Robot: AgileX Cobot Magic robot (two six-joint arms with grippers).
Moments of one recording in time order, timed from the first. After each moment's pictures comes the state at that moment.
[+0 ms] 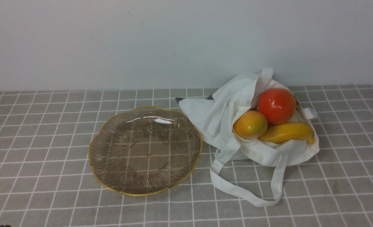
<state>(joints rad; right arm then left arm) 0.11 1.13 -1.10 0.16 0.79 -0.06 -0.06 -0.01 0.03 0.03 0.38 -0.05</state>
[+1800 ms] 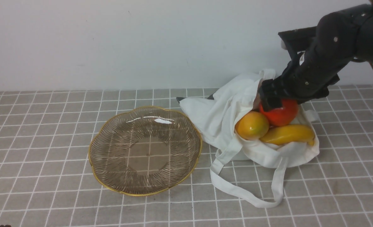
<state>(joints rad) 0.30 1.85 -1.51 -0.05 0.95 0.07 -0.06 -0.01 0.03 0.03 0.38 -0.05</state>
